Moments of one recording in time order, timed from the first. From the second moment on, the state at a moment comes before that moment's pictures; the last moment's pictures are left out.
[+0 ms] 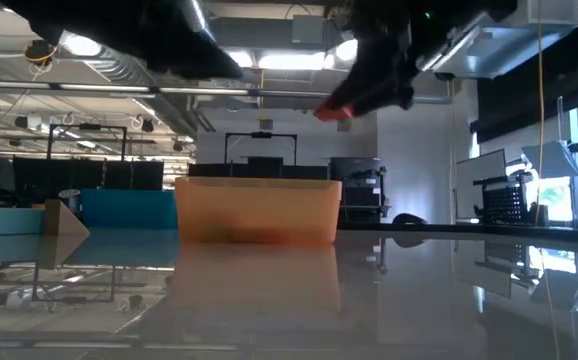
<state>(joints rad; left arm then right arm) -0.15 1.15 0.56 0.32 -0.29 0.22 0.11 1.46 0.98 -0.18 0.24 0.38</state>
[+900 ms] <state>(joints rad) -0.23 1.46 0.67 0.75 -0.34 0.84 0.08 1.54 0.98 0.28 -0.12 0.39</state>
